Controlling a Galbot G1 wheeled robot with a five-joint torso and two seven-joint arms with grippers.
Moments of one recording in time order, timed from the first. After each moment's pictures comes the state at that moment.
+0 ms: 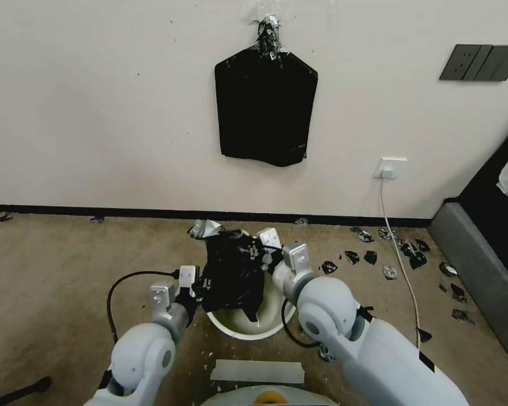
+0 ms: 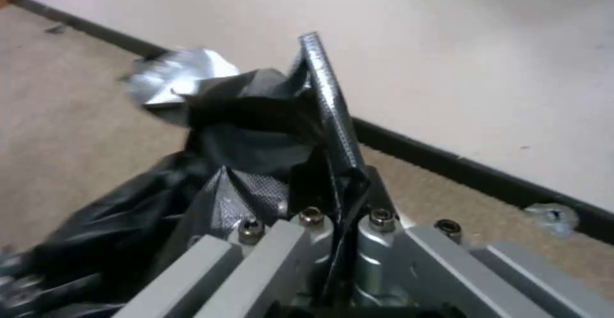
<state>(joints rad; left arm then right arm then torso) 1.53 -1.32 -0.42 -2.04 -0.44 0.51 -0.04 -1.00 1.15 -0.14 2.02 0.57 -0.61 0.33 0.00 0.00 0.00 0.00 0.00</state>
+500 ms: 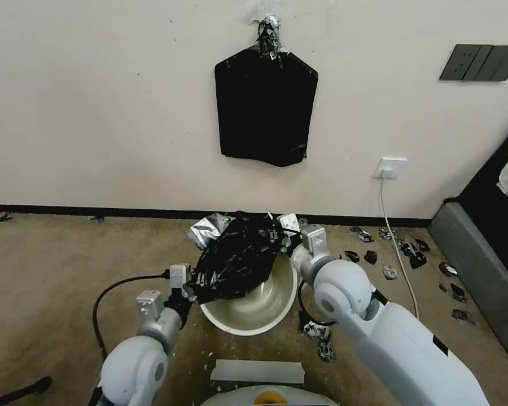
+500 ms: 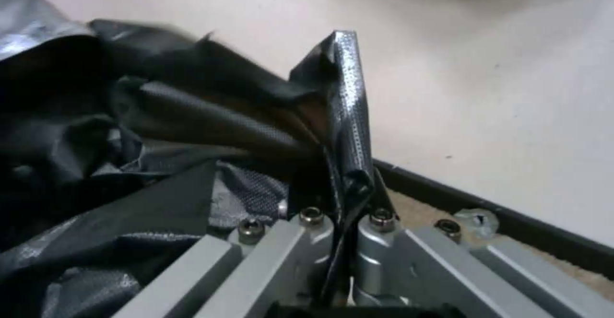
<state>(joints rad) 1.60 -1.33 -0.48 -2.04 -0.43 0.28 0.07 -0.96 1.09 -0.07 1.99 0.60 -0.61 0.33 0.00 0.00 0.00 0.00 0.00</state>
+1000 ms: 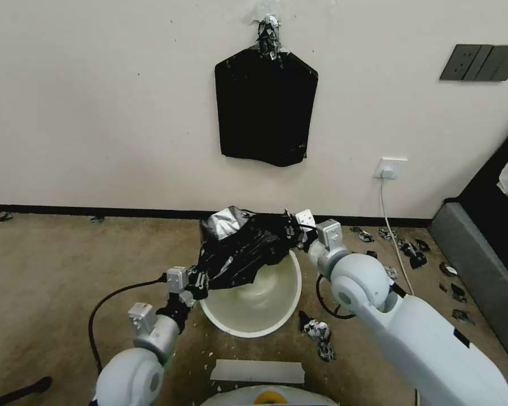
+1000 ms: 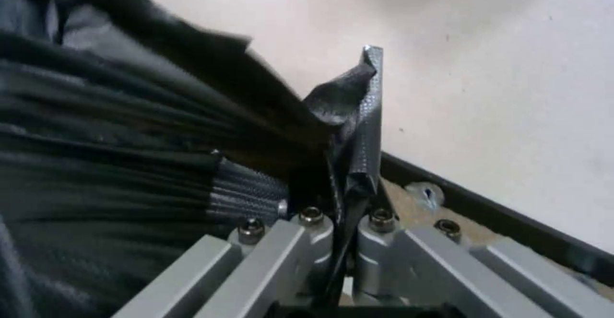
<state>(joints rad) 1.62 -1.35 -0.50 -1.99 -0.49 0.08 0.22 -0.97 0.95 -0.05 2.01 0.63 -0.64 0.30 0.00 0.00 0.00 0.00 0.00</state>
